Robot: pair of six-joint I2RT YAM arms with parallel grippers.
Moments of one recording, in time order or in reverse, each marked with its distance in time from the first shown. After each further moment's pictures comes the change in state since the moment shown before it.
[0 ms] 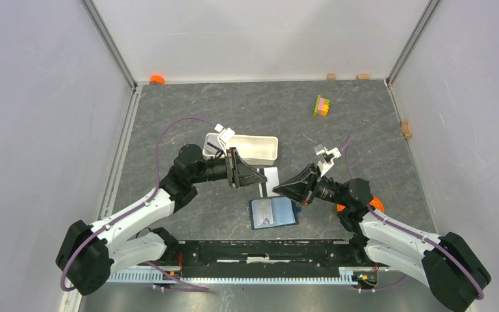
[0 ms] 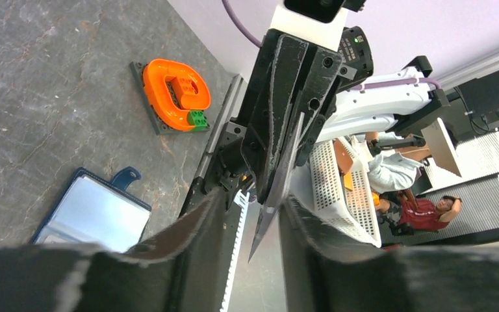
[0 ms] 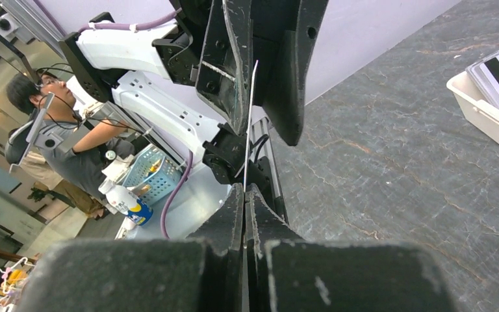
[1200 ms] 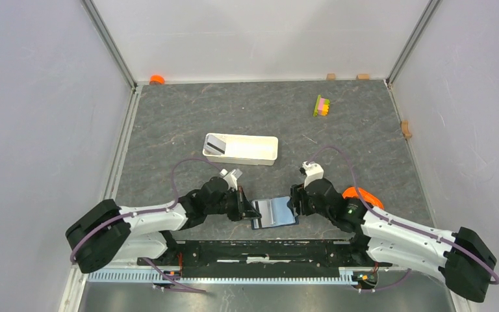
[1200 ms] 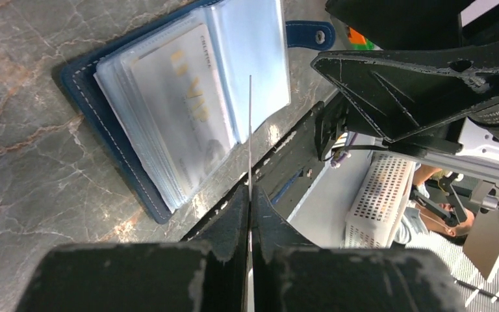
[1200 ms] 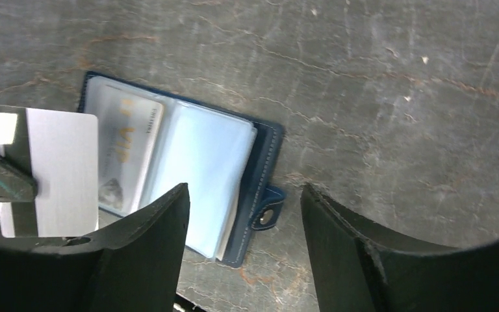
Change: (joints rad) left arm -0.230 0.135 -0.272 -0.121 -0.382 -0.237; right arm 0.266 -0.047 0.185 -1.271 0.874 -0.316
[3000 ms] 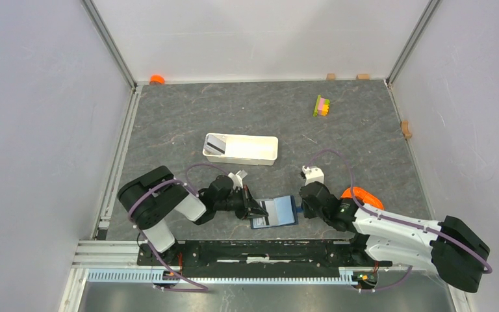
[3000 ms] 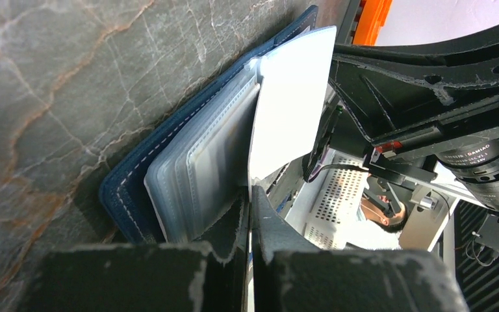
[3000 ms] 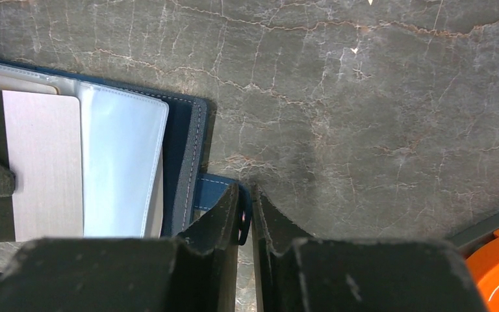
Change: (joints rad) left arm 0.076 0.513 -0.020 0.556 0.150 -0.155; right arm 0.024 0.121 -0.022 -0.053 0.140 0.050
